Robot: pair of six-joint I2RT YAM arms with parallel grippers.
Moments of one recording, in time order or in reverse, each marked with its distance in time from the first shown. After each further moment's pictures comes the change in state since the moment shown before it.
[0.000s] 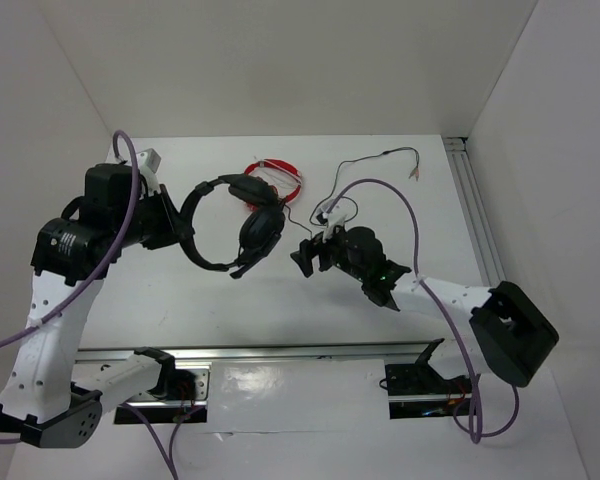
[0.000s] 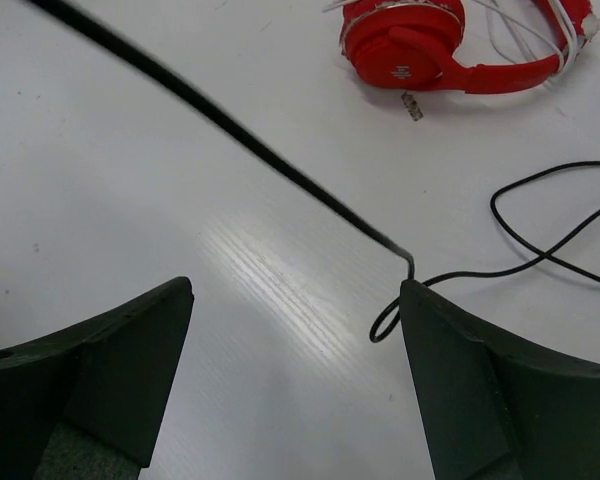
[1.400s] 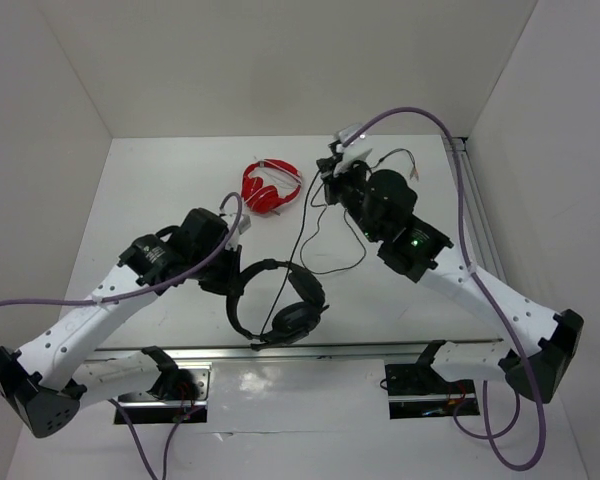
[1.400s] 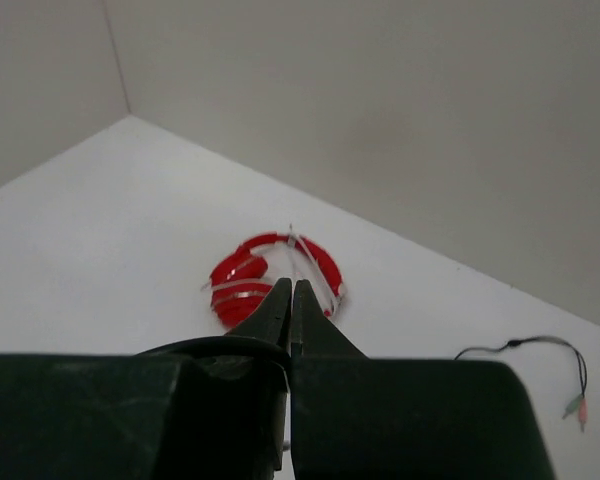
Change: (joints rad) left arm -0.351 0.011 -0.452 0.190 0.109 0.101; right arm 0.067 -0.121 0.647 -0.400 0.374 -0.255
